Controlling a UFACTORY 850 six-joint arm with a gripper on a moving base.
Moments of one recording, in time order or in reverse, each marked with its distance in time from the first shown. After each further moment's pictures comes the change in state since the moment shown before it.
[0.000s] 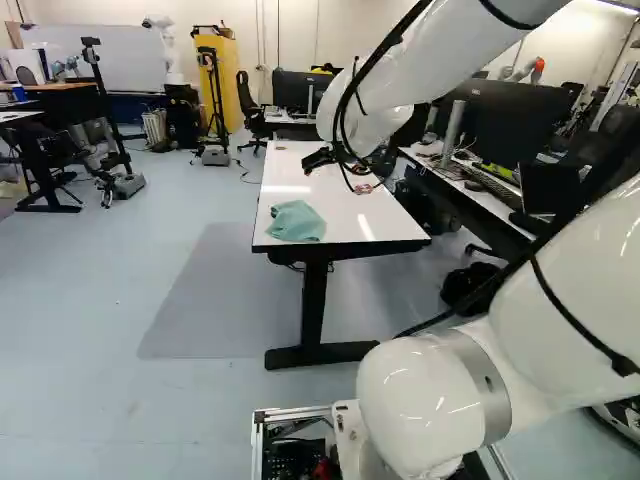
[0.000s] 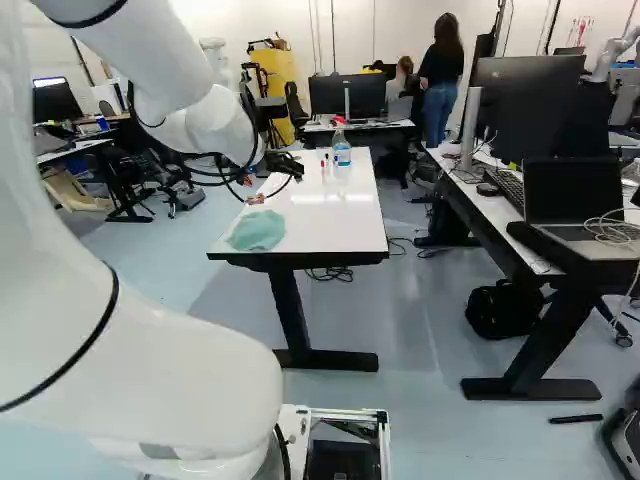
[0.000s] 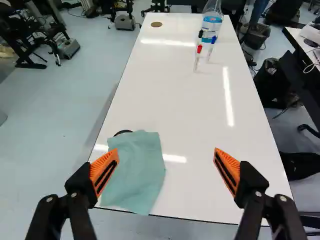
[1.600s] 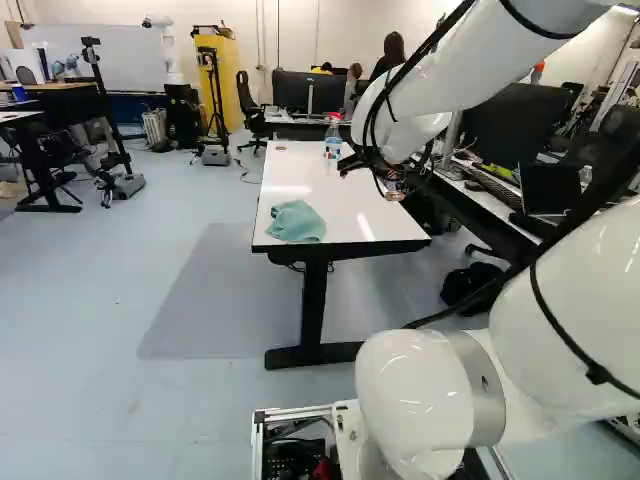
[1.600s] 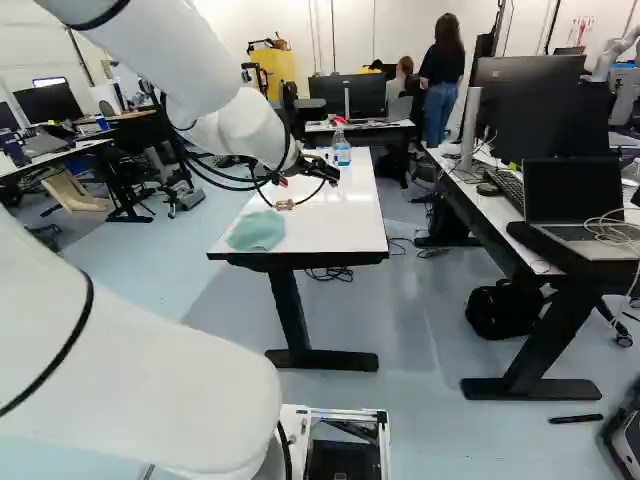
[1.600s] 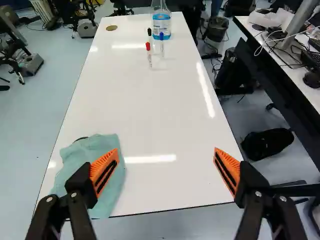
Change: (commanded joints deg) arm -10.5 2.3 3.2 0.0 1.8 0.0
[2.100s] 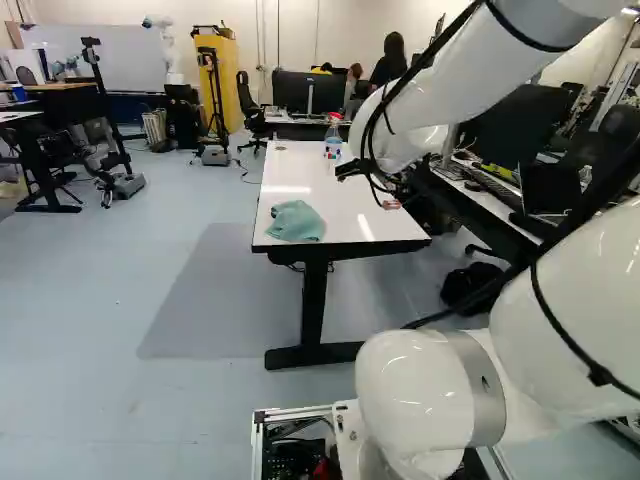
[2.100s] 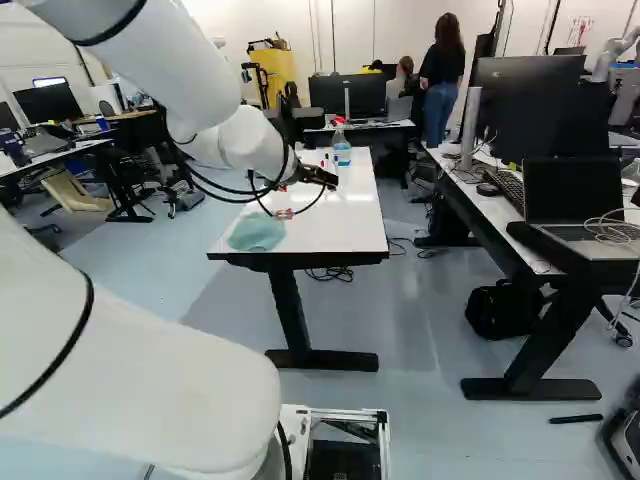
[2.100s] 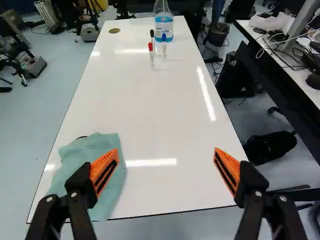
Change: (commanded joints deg) arm 0.7 0.1 3.6 0.0 5.8 0.0
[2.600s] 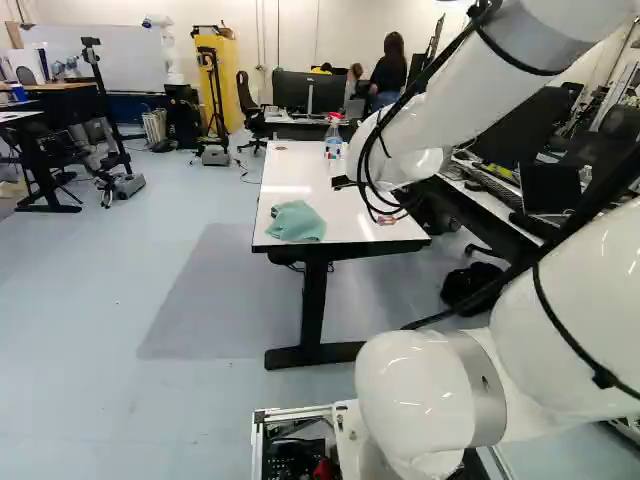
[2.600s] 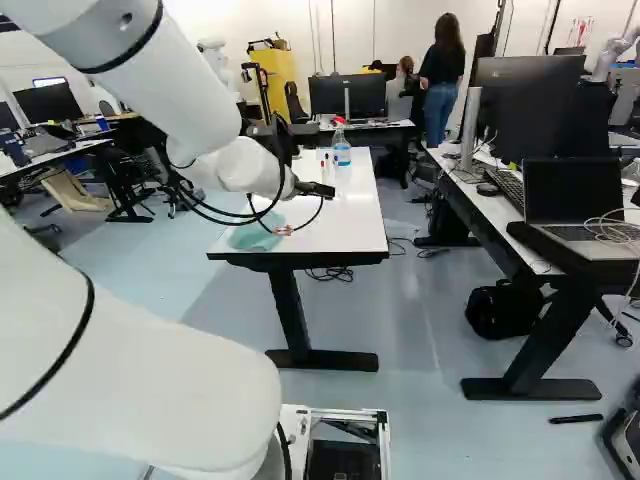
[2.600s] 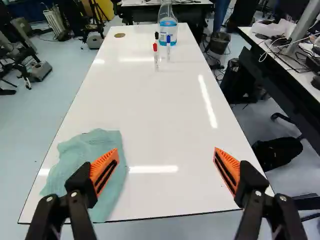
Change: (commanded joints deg) arm 1.1 0.2 6.2 0.0 9.9 0.0
